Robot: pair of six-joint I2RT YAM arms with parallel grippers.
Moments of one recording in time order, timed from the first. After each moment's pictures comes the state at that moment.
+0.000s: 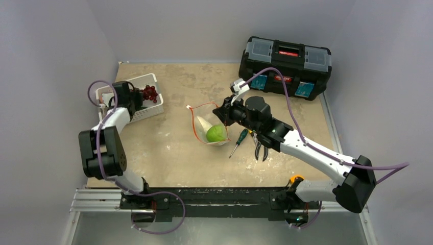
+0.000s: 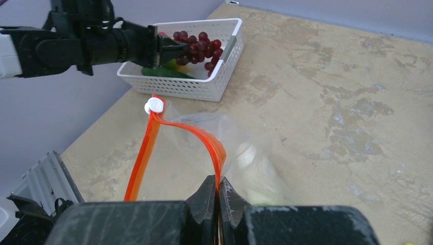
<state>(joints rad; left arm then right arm) 0.20 1.65 0.99 0.00 -0.10 -1.48 0.82 1.24 0.99 0.05 0.00 0.32</state>
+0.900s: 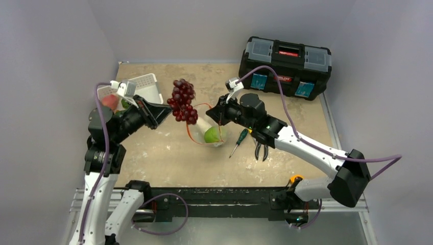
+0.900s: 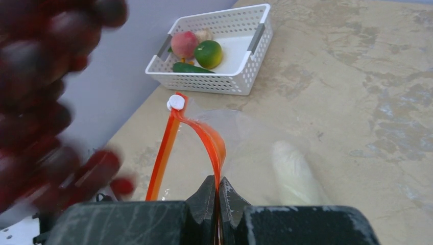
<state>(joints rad) -0.07 0.71 0.98 -0.33 0.58 -0.53 0.82 1.30 1.03 0.06 -0.07 0.43</state>
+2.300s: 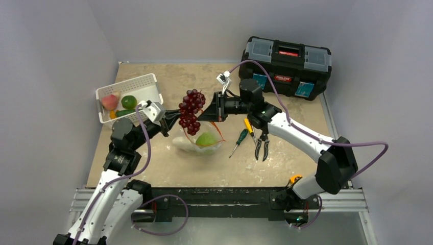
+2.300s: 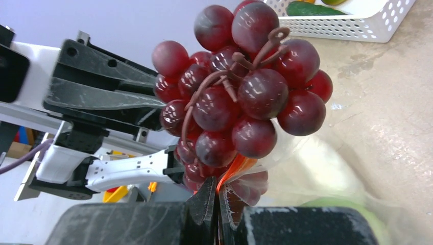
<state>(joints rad) -0.27 0.63 0.64 0.05 0.52 0.04 0.70 1.48 1.16 0.09 -0.71 0.70</state>
